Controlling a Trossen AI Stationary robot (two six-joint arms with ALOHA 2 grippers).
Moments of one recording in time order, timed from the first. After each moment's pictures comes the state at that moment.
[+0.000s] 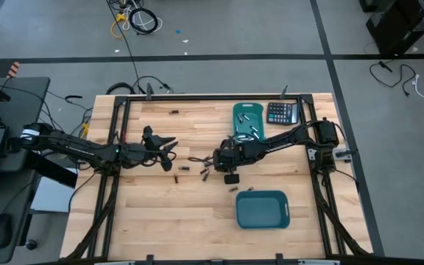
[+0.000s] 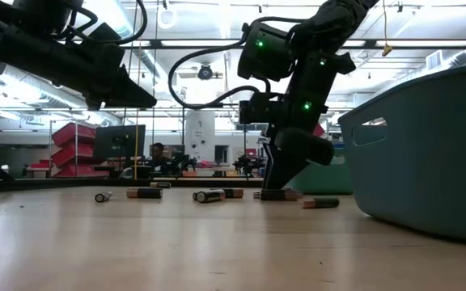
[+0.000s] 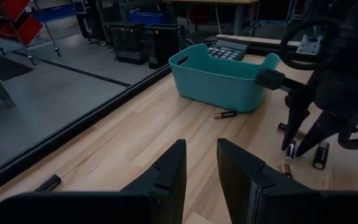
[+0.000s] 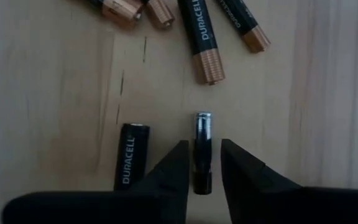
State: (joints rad) left arm -0.11 0.93 0.26 0.39 -0.67 -0.16; right arm 0.02 1.95 1.19 -0.43 0.17 -0.09
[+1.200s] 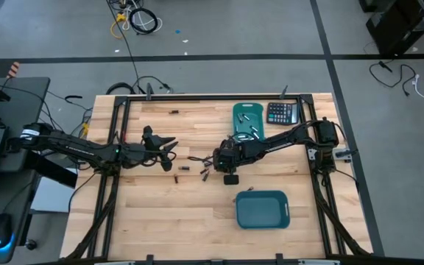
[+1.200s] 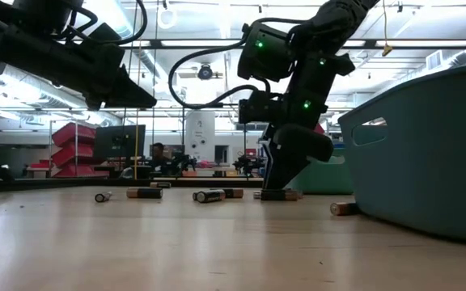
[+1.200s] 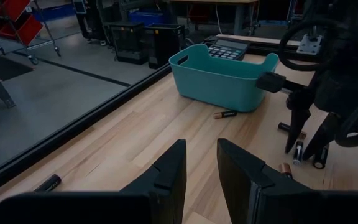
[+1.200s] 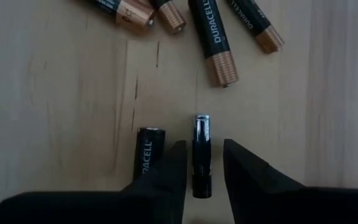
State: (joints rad) left arm -0.11 0.93 0.26 0.39 -0.67 -0.16; right arm 0.01 1.95 1.18 -0.42 0.12 -0.05
